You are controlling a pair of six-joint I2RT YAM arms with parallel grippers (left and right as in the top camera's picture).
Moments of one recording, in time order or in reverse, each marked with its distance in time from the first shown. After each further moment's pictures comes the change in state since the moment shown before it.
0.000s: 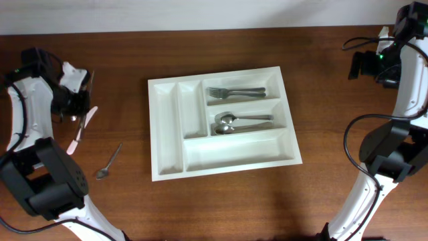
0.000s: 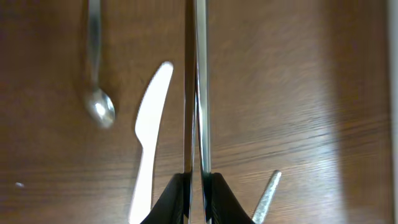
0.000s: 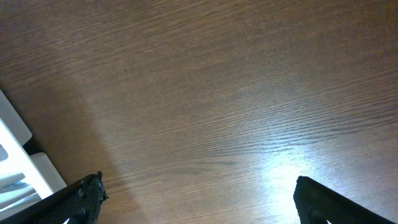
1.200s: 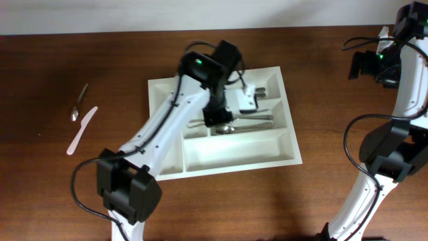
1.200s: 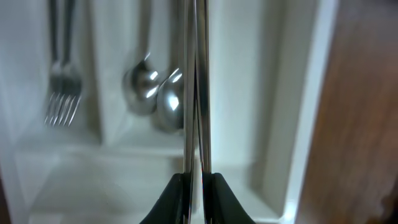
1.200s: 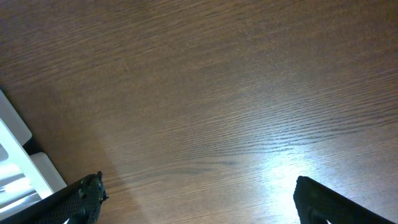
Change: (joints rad) left arm -0.976 0.000 0.224 -0.249 -0.005 0.307; right arm 0.000 0.000 0.000 0.000 0.000 0.001
